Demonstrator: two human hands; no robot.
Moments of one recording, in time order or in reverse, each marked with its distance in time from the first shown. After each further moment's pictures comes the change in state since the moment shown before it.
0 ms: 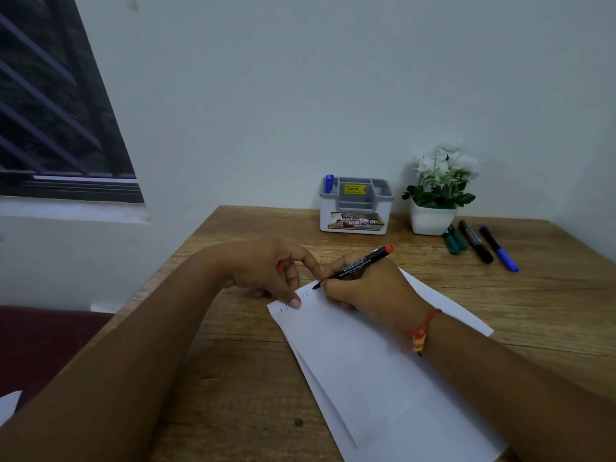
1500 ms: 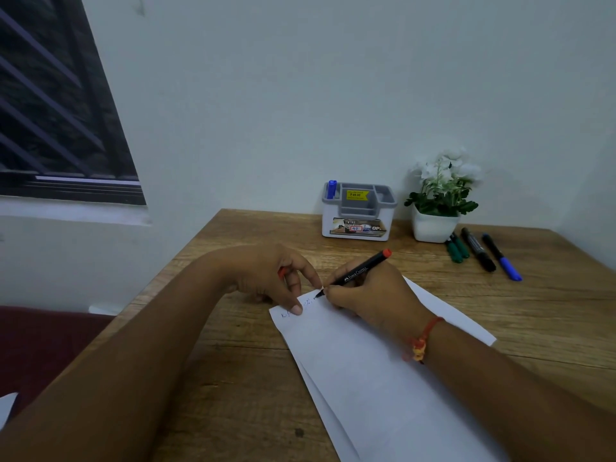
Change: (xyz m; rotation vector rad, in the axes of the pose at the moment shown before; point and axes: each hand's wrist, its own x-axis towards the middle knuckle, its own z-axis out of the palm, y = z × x) left_hand 0.004 -0.005 0.000 0.023 0.000 0.011; right_hand 0.001 0.000 -0.001 -0.090 0.013 -0.016
